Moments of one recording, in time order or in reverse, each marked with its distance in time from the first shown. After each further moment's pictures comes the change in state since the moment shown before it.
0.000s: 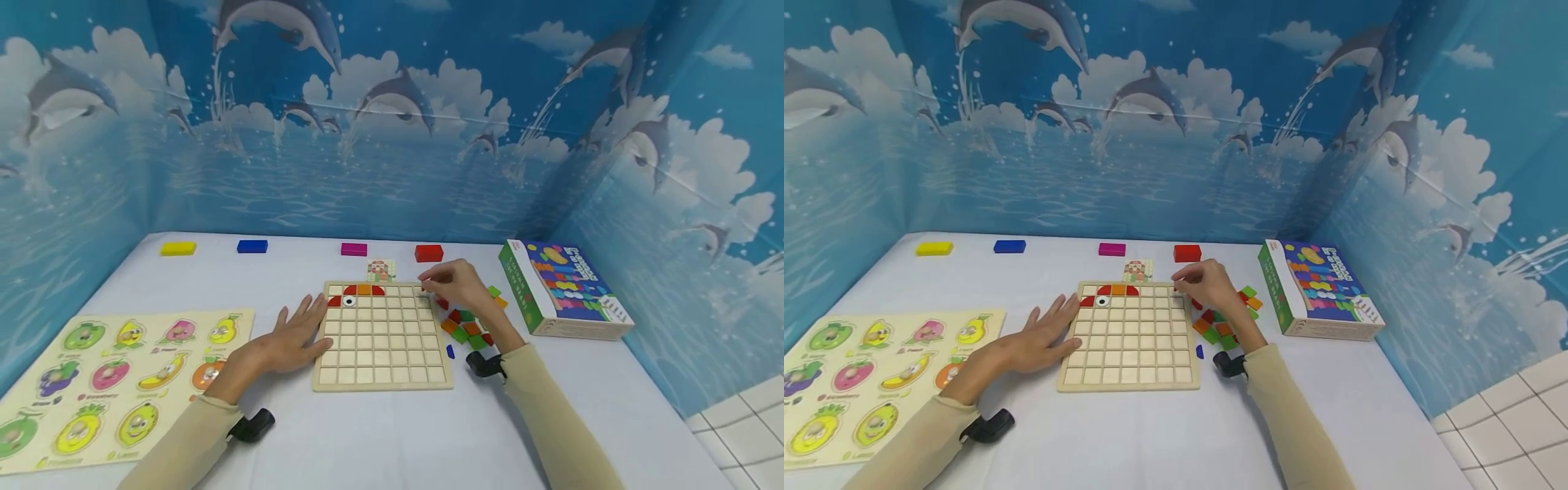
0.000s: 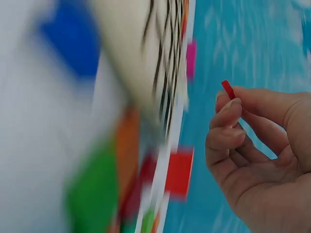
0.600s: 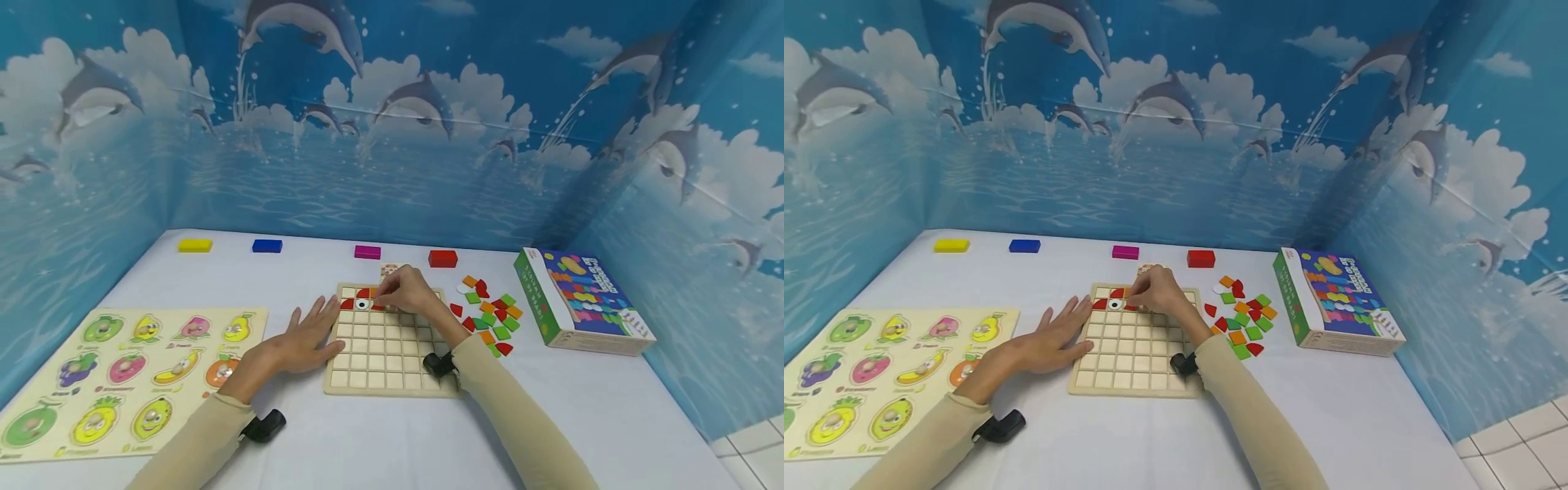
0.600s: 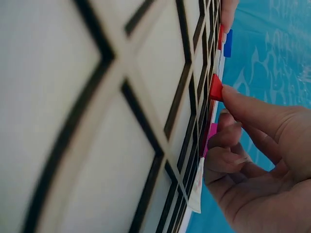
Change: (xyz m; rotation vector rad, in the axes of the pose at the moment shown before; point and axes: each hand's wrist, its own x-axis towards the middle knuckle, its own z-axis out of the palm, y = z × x) left_hand 0.008 -0.008 0.005 0.065 -0.001 -0.055; right_hand 0.047 -0.051 0.085 -0.011 -0.156 -0.017
